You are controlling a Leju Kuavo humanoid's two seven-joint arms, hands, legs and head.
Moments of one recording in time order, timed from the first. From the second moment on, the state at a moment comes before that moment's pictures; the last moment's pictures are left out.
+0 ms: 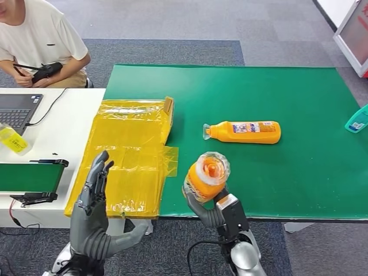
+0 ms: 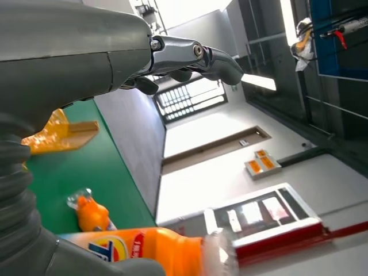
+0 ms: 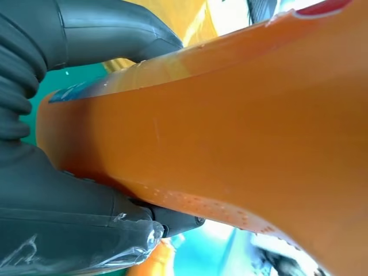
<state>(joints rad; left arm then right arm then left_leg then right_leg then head) 0.28 -0.25 -0.34 -2.00 -0.41 -0.02 -0.62 0.04 0.27 0.14 -1.43 0.27 0.07 -0.54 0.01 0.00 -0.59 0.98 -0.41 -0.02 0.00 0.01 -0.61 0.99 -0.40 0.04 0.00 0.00</state>
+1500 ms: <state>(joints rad) 0.06 -0.17 -0.60 -1.85 -0.51 0.01 -0.50 0.04 0.19 0.43 -1.65 0.77 -0.41 -0.55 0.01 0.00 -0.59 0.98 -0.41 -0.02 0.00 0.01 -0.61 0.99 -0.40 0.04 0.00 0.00</state>
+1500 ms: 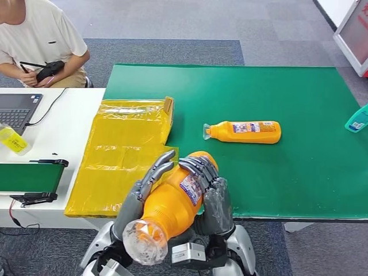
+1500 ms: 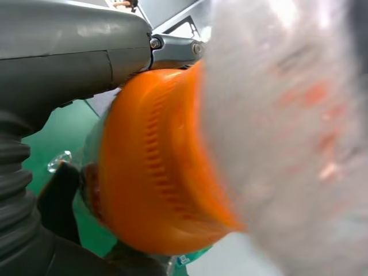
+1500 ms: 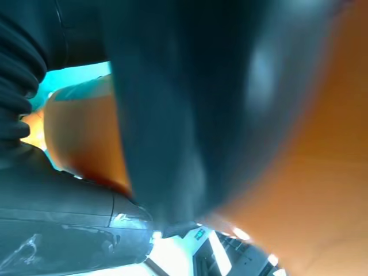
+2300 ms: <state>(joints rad) -0.03 -0.19 -0.65 -1.75 -0.52 0.01 -0.46 0.01 0.21 0.44 -1.54 0.69 -0.41 -0.55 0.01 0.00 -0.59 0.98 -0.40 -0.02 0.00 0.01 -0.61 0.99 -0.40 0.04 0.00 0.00</state>
